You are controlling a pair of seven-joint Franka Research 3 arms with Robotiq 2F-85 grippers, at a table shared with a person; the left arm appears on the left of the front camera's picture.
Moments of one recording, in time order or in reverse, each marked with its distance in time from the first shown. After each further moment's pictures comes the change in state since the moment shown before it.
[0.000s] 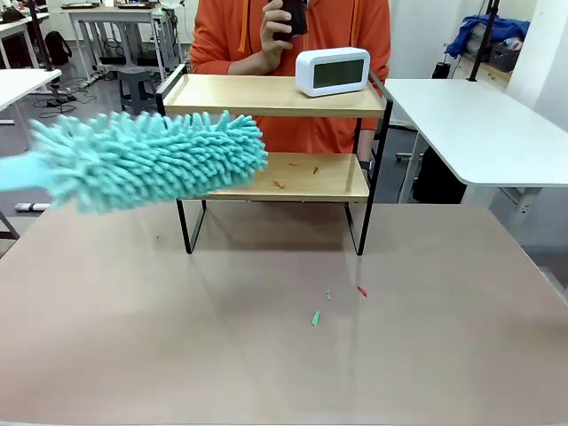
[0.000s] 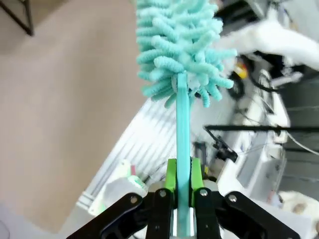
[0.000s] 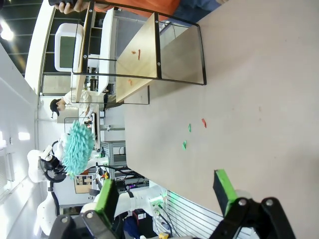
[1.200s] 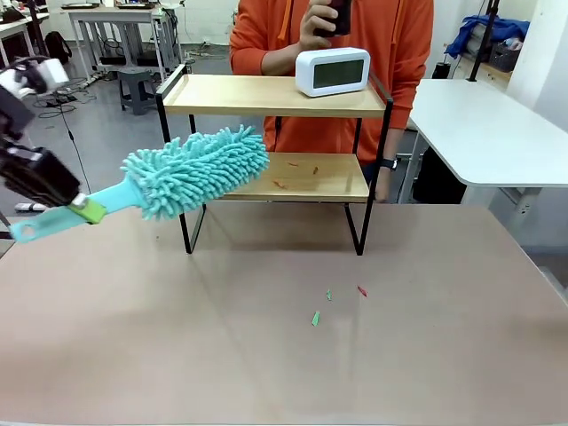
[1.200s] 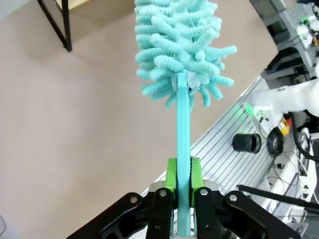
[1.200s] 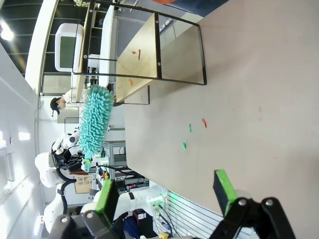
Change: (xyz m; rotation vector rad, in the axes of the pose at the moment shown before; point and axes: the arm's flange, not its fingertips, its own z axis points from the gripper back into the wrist) left arm 0.037 0.021 -0.084 0.195 -0.173 0.104; right arm 0.000 0.000 0.000 0.001 0.000 0.000
